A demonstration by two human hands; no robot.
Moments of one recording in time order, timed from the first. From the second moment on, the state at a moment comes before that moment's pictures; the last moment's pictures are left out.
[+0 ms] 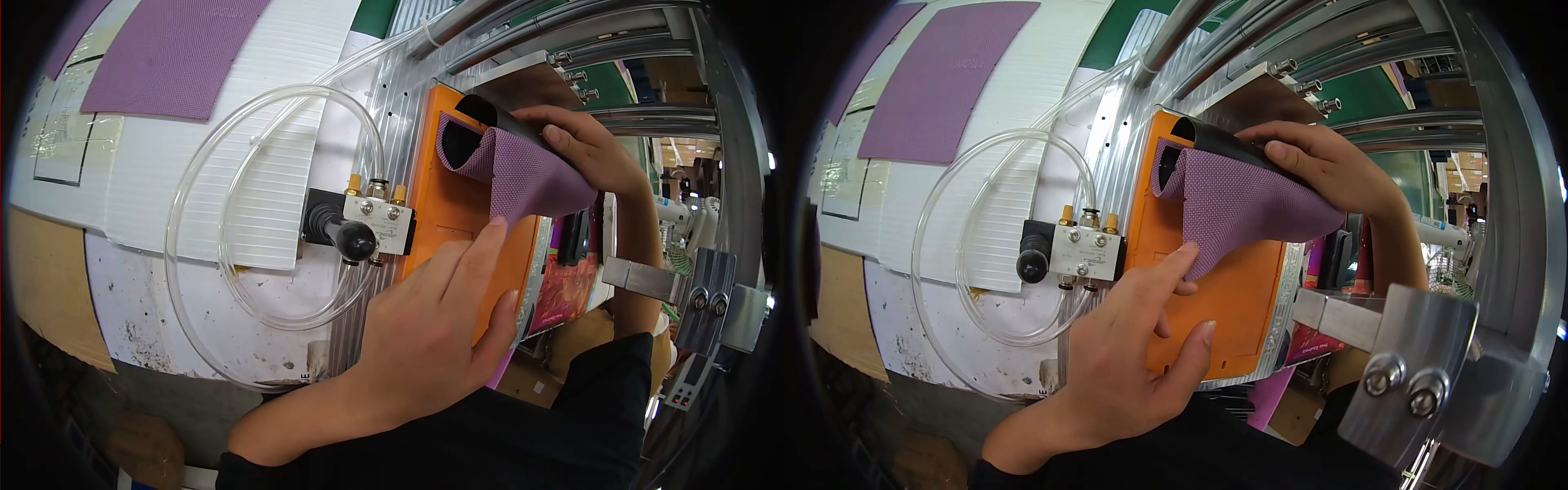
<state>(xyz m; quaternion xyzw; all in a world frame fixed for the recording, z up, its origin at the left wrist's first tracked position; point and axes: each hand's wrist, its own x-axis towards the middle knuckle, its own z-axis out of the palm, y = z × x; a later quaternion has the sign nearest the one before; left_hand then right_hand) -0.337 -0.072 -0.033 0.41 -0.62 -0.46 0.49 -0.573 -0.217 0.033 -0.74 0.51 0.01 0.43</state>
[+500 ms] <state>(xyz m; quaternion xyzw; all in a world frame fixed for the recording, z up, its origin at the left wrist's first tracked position) -0.299 0.003 -0.047 0.41 -0.61 -0.54 0.41 -0.540 -0.134 0.040 -0.82 0.54 0.07 0.19</state>
